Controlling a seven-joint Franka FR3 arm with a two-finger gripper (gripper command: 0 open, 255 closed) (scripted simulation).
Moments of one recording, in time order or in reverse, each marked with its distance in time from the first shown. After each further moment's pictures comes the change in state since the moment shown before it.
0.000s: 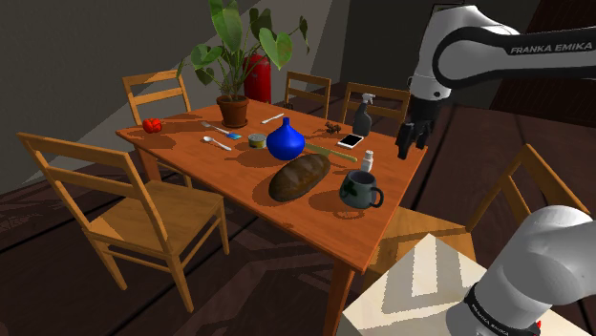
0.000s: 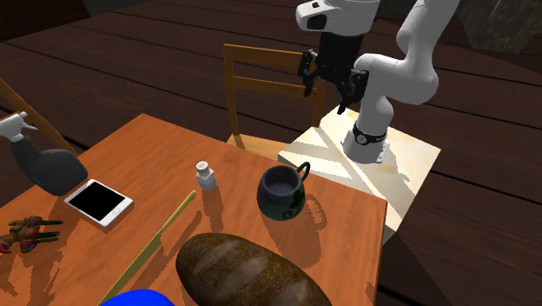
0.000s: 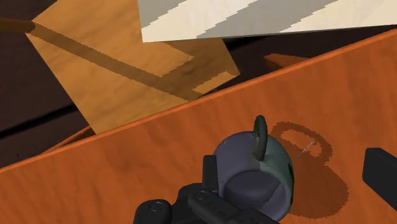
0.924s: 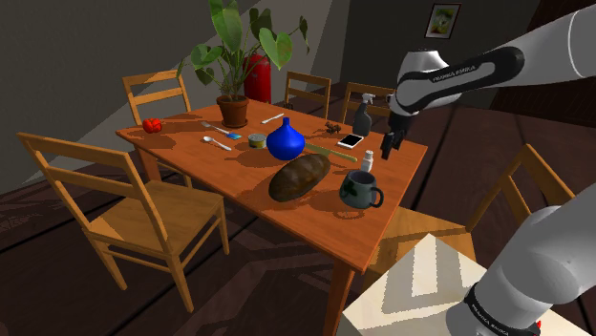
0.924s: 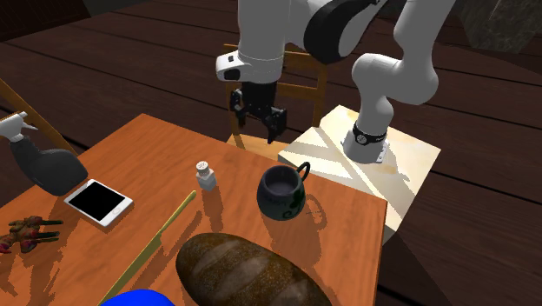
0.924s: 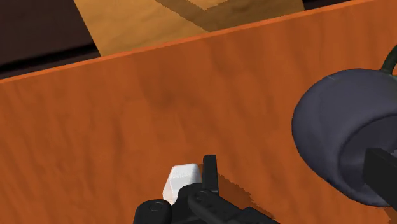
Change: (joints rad) arm -0.015 0.423 -0.215 0.100 -0.059 0.407 -0.328
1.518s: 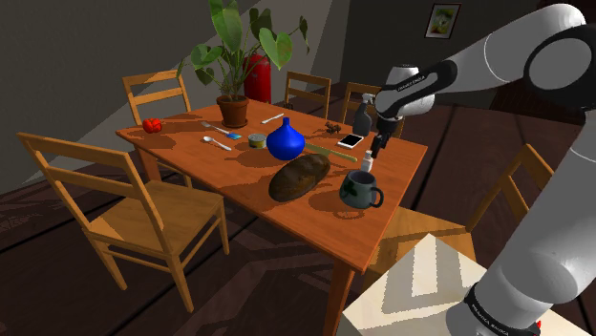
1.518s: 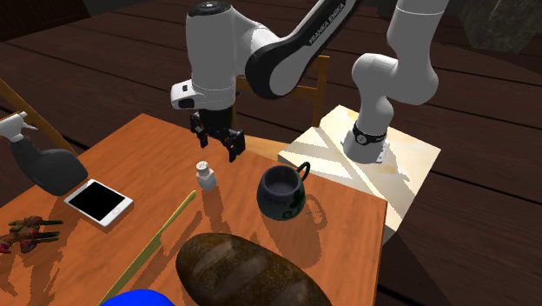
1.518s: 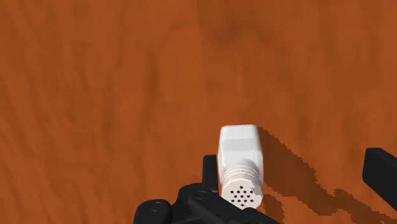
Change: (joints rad) arm -0.006 0.344 -0.081 0.214 0.131 0.167 -0.258
